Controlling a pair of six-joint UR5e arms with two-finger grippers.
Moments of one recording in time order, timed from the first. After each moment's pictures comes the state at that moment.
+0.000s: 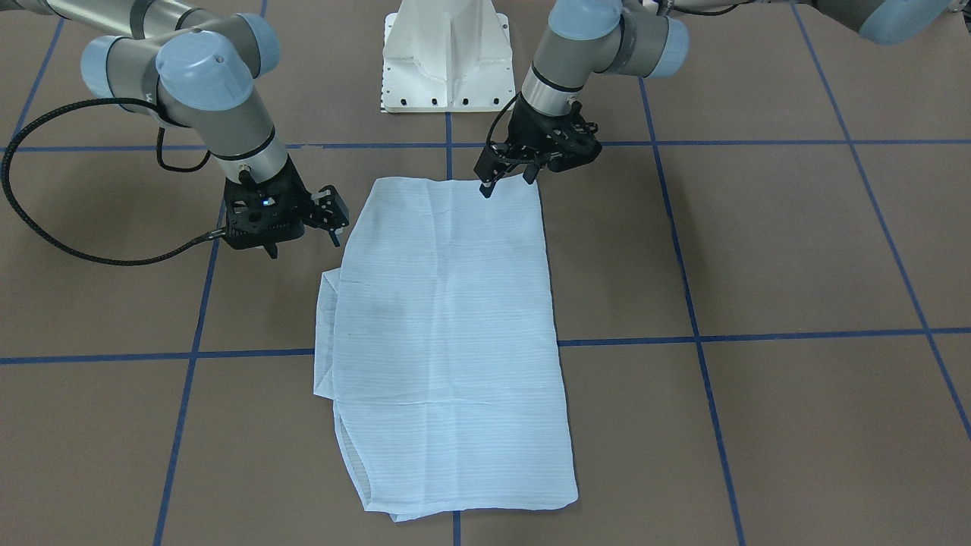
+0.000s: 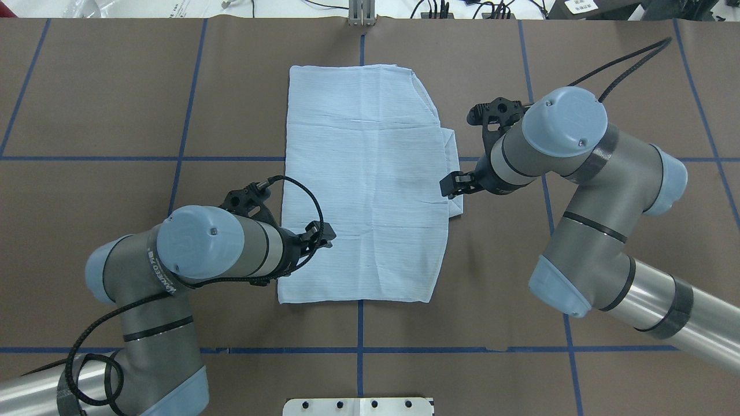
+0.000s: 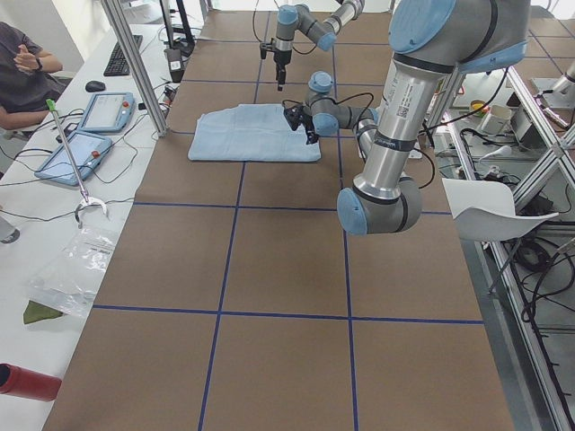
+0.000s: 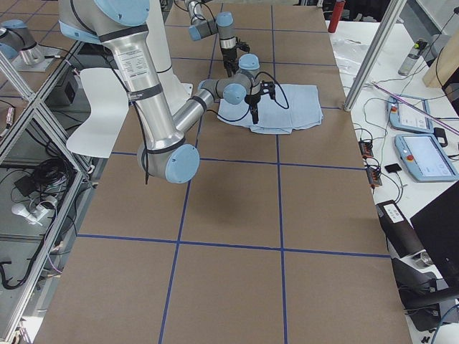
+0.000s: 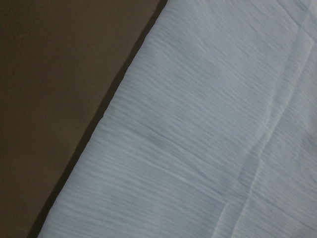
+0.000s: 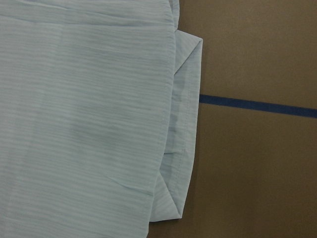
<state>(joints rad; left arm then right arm) -0.38 -2.04 -1.86 -1.86 -1.71 -1.90 0.65 -1.15 1.84 -1.43 1.92 1.00</state>
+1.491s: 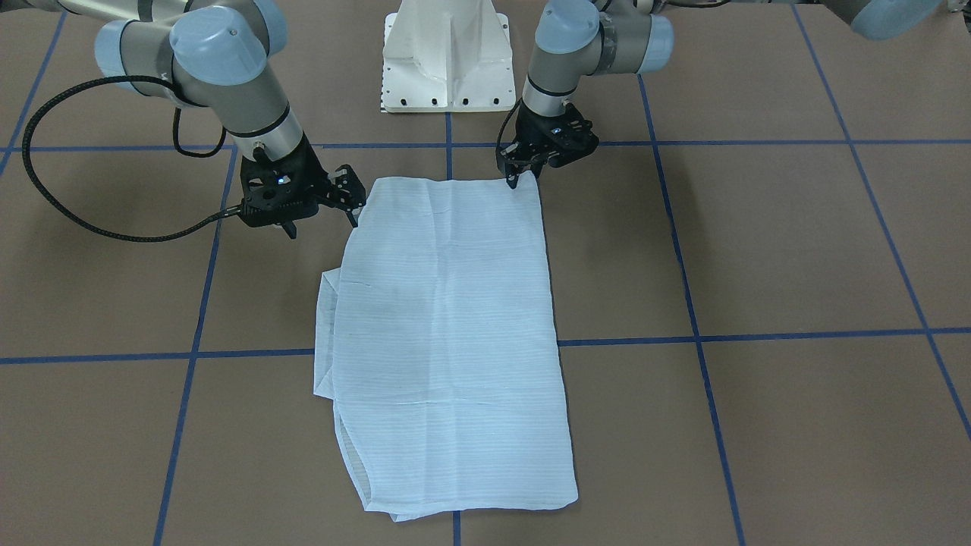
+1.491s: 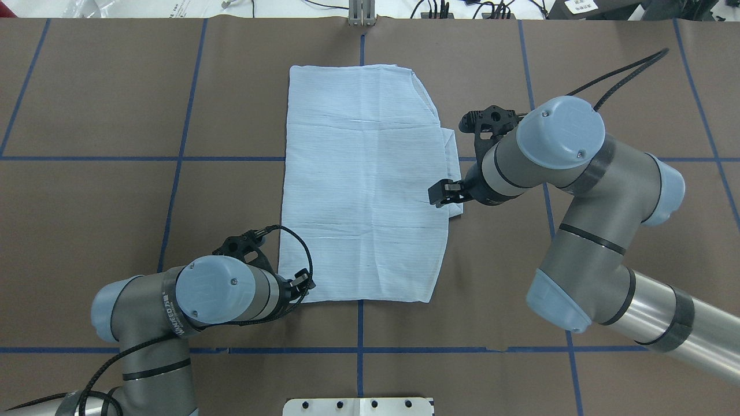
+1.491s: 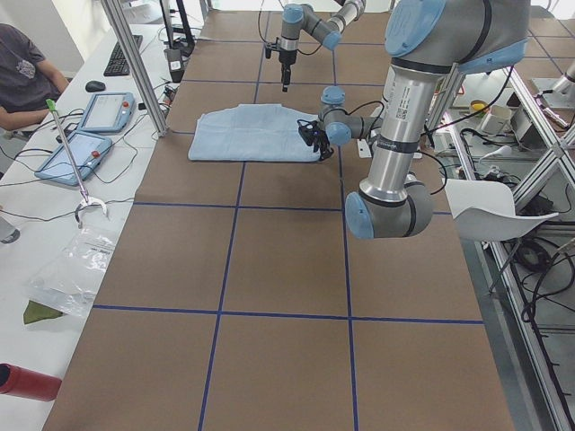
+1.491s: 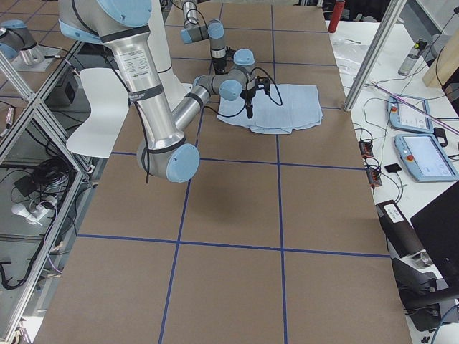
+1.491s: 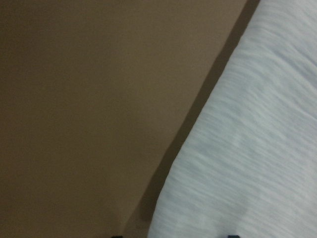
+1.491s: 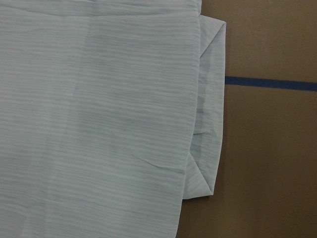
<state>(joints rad) -0.29 -1.99 -1.84 -1.78 -1.69 -1.91 0.63 -1.14 1.87 -1.44 1.93 1.06</state>
